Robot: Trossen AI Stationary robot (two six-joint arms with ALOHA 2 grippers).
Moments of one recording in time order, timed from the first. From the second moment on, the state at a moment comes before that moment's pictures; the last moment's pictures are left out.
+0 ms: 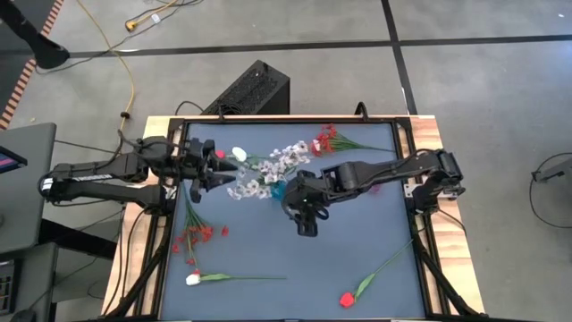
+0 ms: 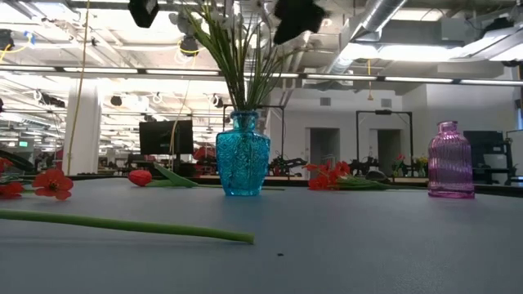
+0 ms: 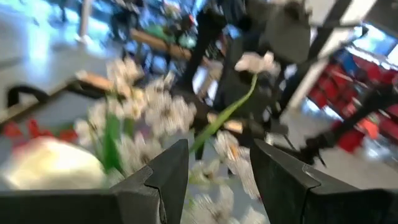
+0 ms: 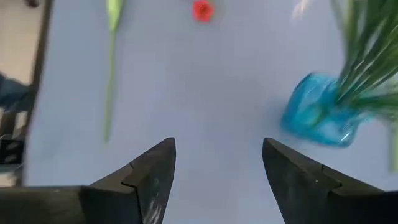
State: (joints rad) left arm 0.12 0.71 0.75 -0.09 0.18 -0.37; right arm 0.17 1.78 1.71 -0.90 0.03 0.19
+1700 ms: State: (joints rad) left arm -0.71 1.27 0.75 -0.34 0.03 -0.63; right arm 0.36 1.78 1.74 -1.10 -0.05 0.23
